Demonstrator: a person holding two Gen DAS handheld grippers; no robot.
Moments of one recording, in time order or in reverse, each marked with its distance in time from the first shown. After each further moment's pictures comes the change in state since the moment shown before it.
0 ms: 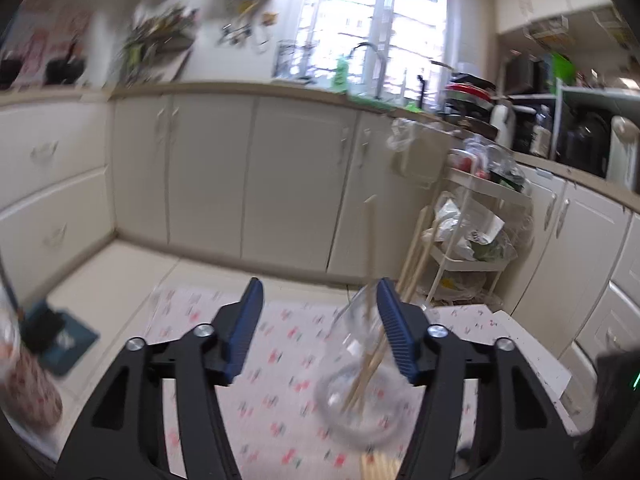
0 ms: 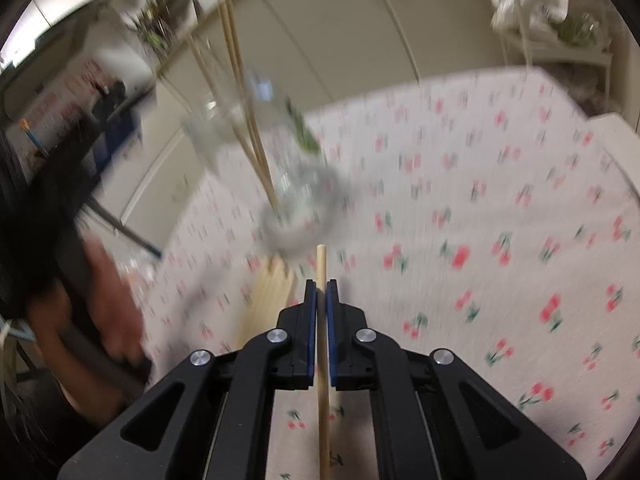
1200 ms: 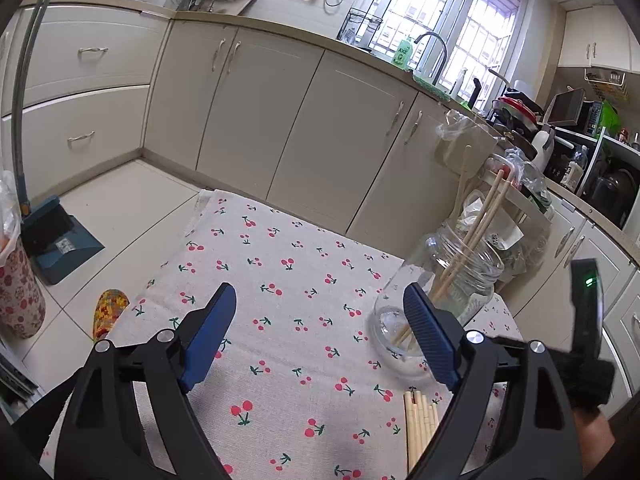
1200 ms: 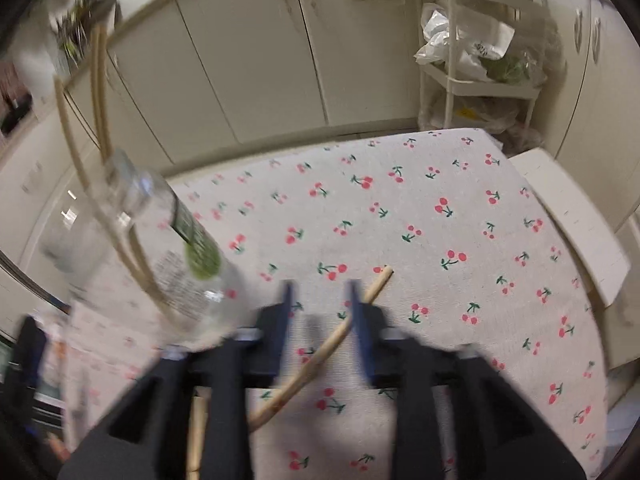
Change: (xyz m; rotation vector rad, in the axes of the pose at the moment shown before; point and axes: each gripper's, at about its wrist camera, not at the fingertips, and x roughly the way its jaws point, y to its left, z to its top) left arm 0.002 0.067 -0.052 -0.228 0.111 0.025; right arm 0.067 0.006 0.057 -0.014 0.019 -0.477
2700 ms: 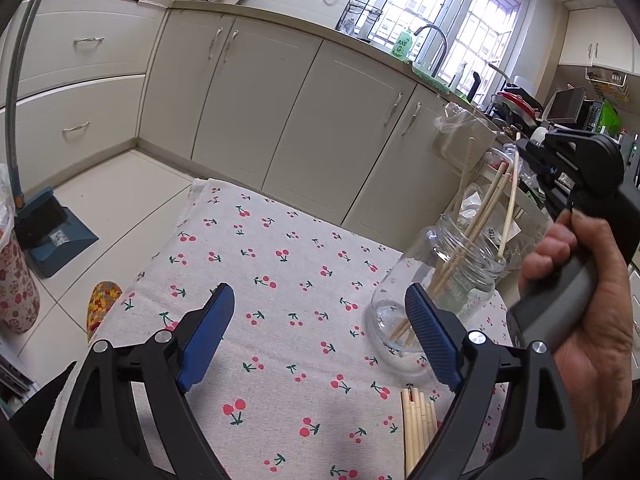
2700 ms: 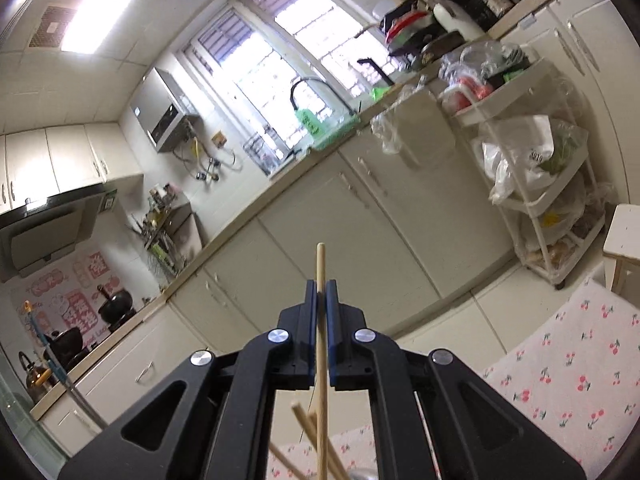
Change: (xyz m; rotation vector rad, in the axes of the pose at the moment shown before) left arm 0.008 -0.004 -0.004 -0.012 0.033 -0.016; right arm -0.075 0.012 0.091 0.357 -0.727 0.444
